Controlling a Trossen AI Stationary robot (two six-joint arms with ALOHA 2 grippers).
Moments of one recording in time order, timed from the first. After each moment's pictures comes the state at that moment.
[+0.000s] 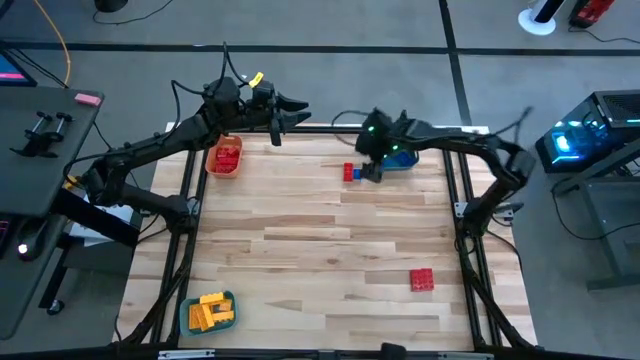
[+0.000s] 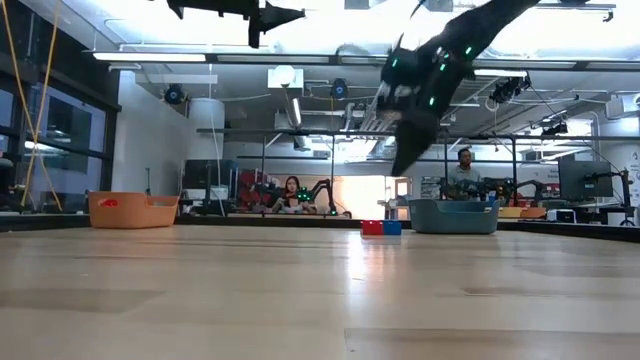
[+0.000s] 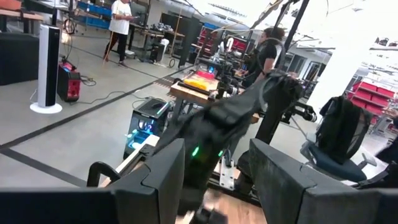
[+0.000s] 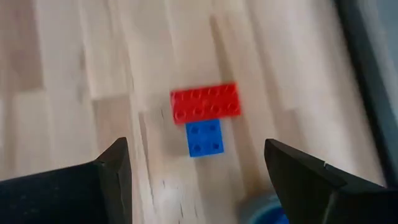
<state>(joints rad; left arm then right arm) 0.55 1.30 1.16 0.15 0.36 -0.28 -0.56 1.65 1.17 -0.60 -0.14 -0.36</state>
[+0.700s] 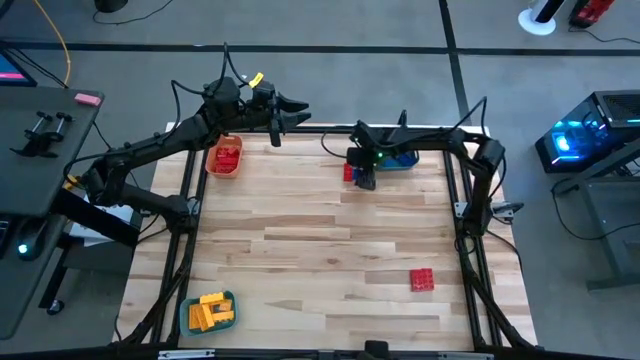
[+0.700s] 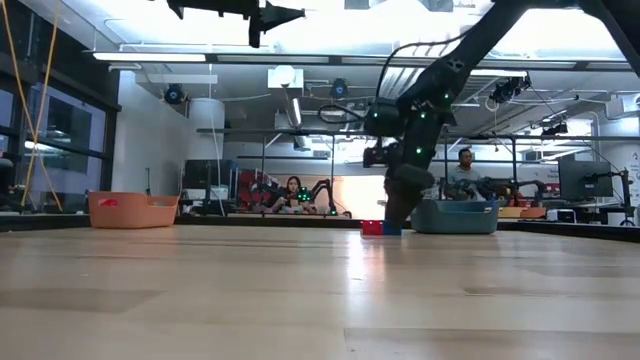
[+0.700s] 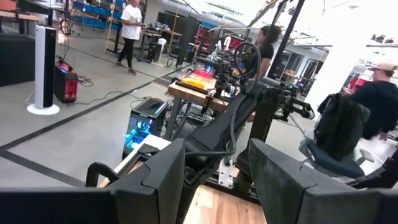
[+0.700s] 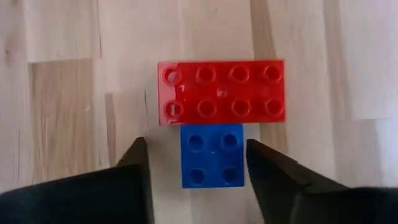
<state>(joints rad) 0.55 1.30 1.16 0.15 0.37 -0.27 -0.56 1.90 1.16 -0.49 -0.17 -0.48</state>
